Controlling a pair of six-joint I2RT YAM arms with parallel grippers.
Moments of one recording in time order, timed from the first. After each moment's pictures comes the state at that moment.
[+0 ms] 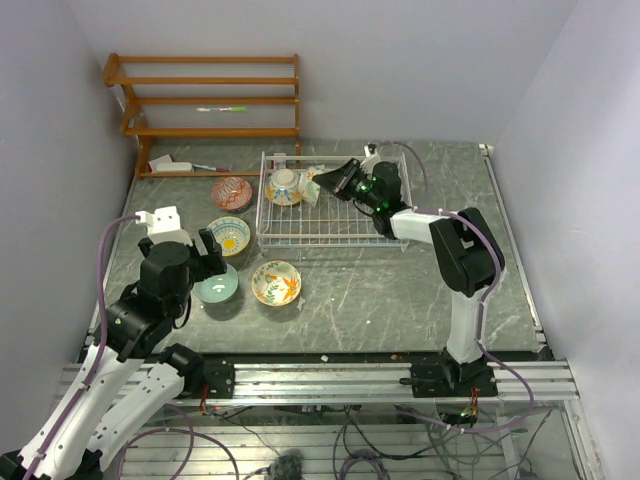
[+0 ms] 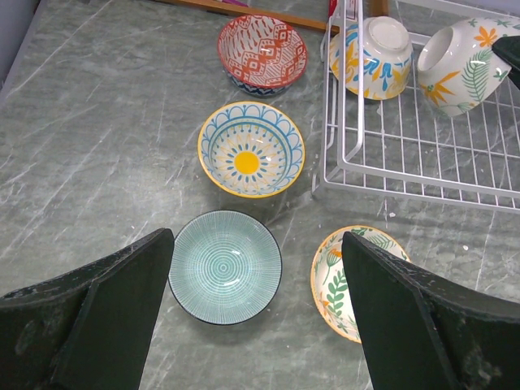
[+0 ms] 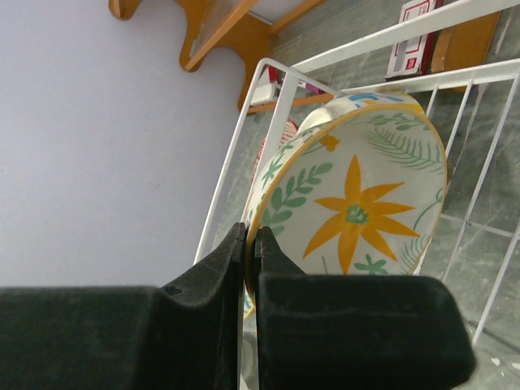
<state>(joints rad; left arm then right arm) -0.51 0.55 0.81 -0.68 -0.51 -0.40 0.42 2.01 1.19 0.75 -0.42 1.02</state>
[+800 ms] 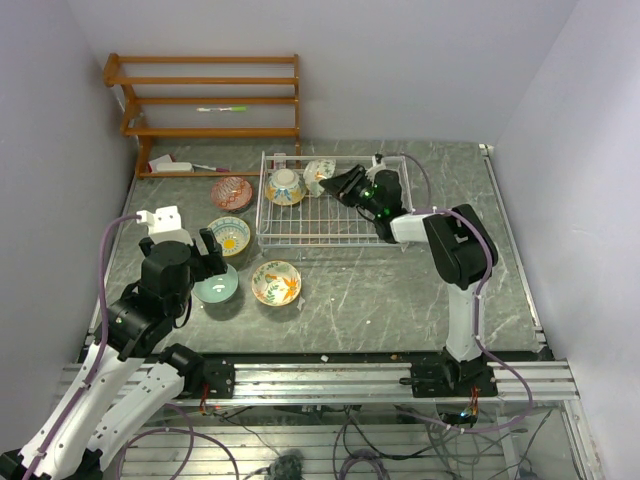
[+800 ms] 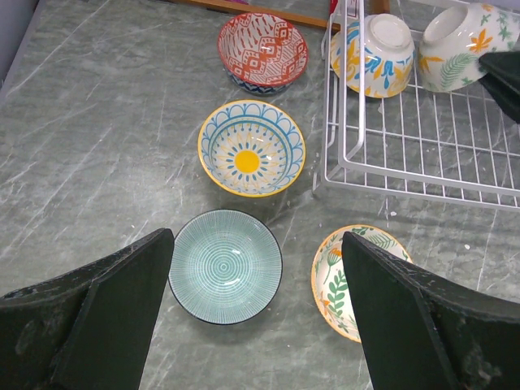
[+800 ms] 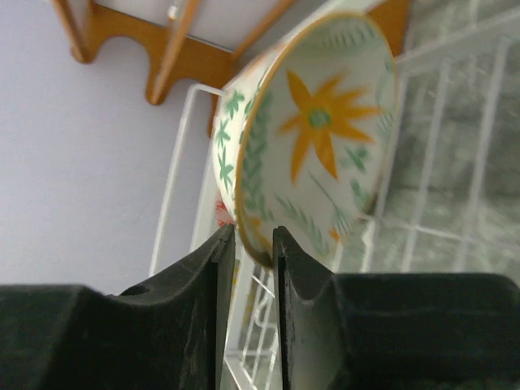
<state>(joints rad) -0.51 0.55 0.81 -0.68 -0.51 -0.40 0.40 2.11 1.16 0.88 -0.35 1.09</state>
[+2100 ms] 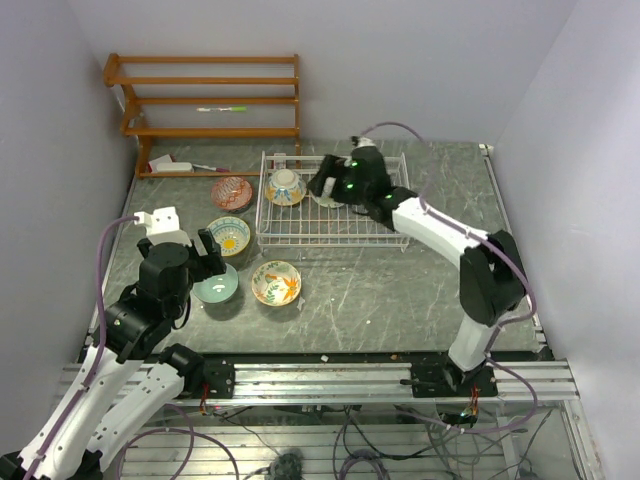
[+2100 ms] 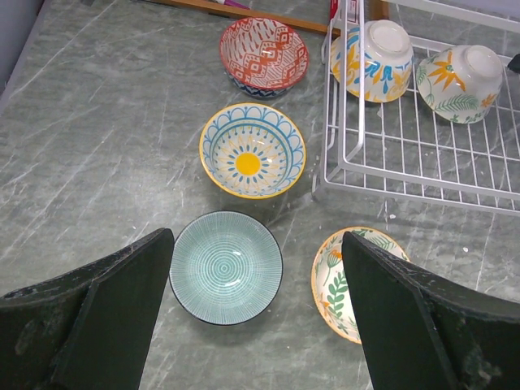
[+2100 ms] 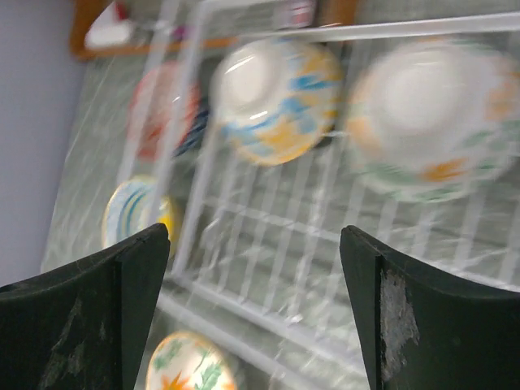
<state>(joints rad) -0.51 0.54 0.81 -0.68 -0.52 -0.40 0.51 1.81 1.33 0.01 -0.07 0.65</state>
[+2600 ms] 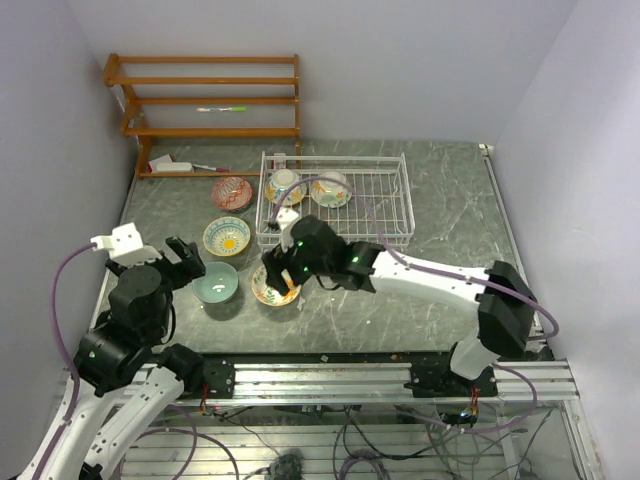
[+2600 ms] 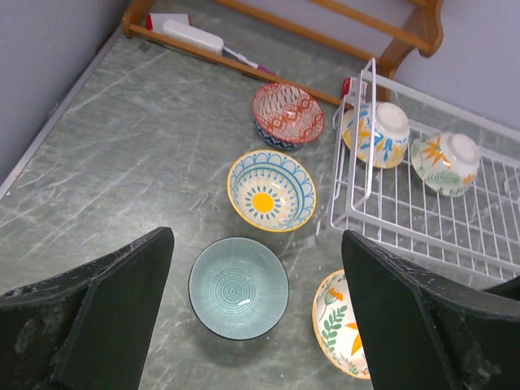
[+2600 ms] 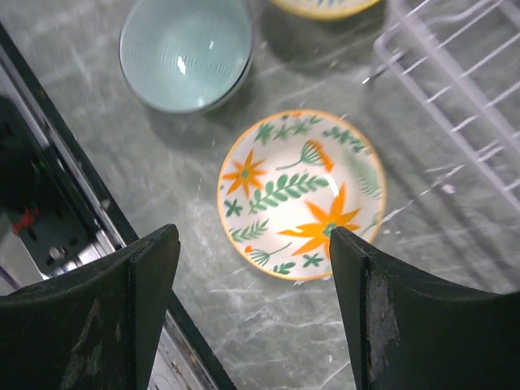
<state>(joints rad) -0.51 0.39 0.83 -0.71 -0.64 -0.45 1.04 1.60 1.22 -0.20 -0.01 0.25</state>
